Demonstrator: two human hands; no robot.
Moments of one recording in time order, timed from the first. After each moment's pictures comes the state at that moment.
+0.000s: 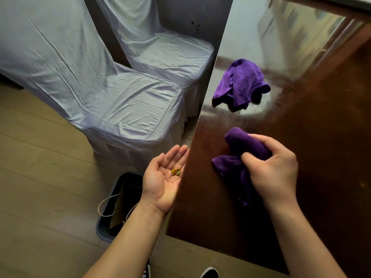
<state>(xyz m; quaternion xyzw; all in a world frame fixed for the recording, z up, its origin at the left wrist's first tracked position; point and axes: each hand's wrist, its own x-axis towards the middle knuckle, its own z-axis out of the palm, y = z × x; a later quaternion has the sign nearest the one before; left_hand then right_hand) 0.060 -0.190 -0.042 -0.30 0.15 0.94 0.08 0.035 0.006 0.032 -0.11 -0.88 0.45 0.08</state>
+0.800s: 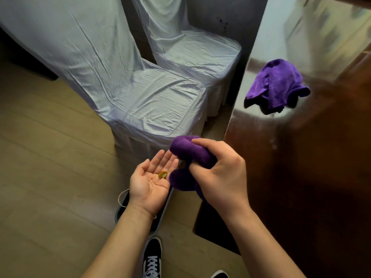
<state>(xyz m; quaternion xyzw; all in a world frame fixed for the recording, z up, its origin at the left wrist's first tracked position) 0.093 -0.269 -0.080 -0.34 0.11 0.94 -0.03 0.062 -0.116 0.023 0.11 -0.87 0.48 0.01</state>
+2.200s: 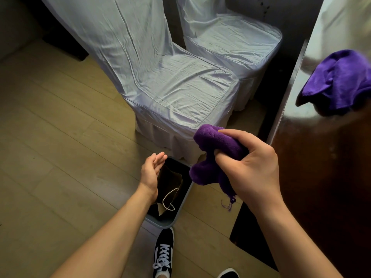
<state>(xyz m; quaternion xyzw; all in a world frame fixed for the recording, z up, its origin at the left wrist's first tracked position) 0.106 -0.343 -0.171 -0.42 0.50 0.75 -0.04 0.046 -0.148 0.002 0.12 -0.85 0.50 -0.04</state>
